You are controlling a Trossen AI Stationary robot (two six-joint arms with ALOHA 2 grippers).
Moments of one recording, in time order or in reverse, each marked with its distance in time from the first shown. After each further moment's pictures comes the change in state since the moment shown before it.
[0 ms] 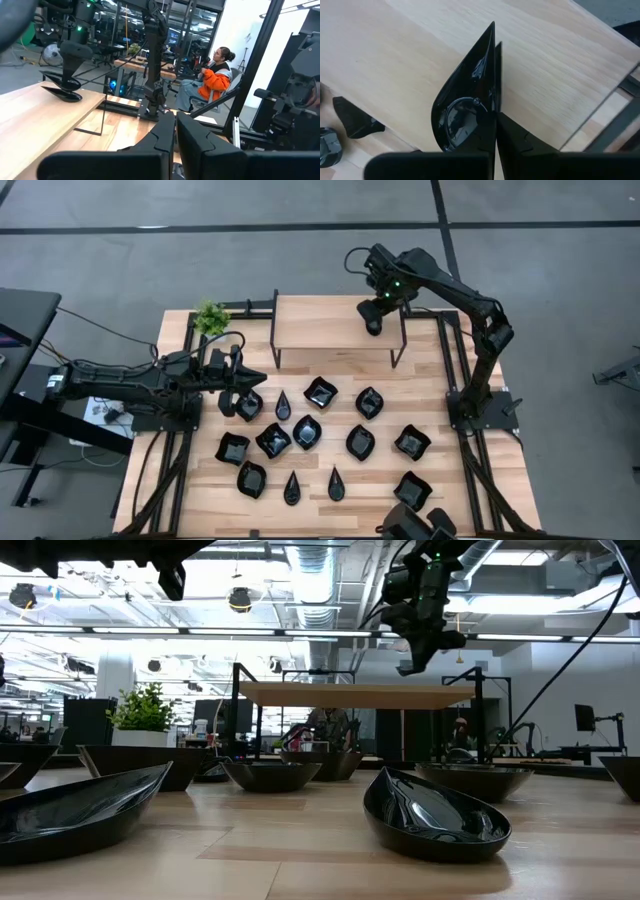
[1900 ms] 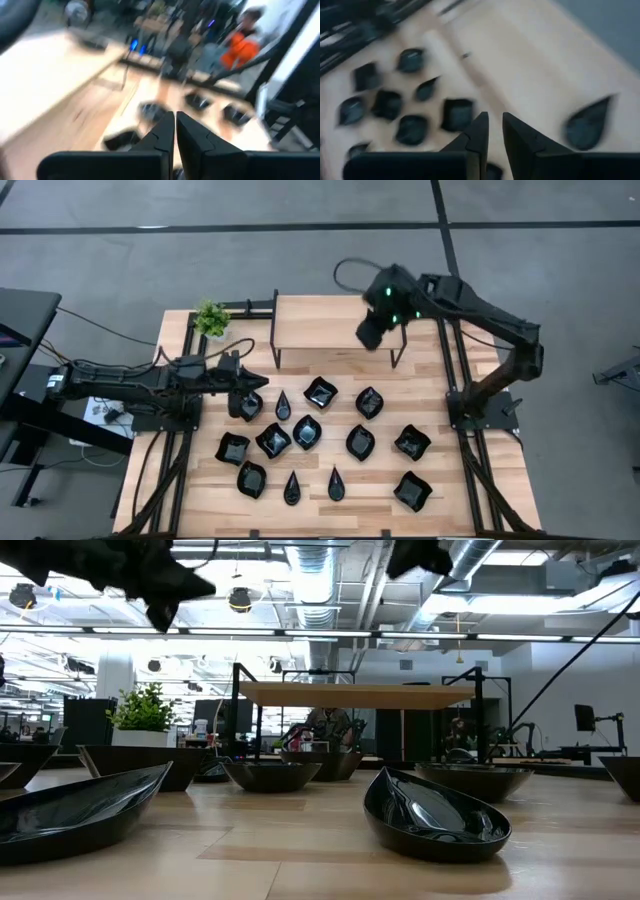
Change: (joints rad) left arm 0.000 0.000 0.000 -0.270 -0.086 -0.054; right arm 0.436 -0.298 -0.013 0.193 0.081 0.070
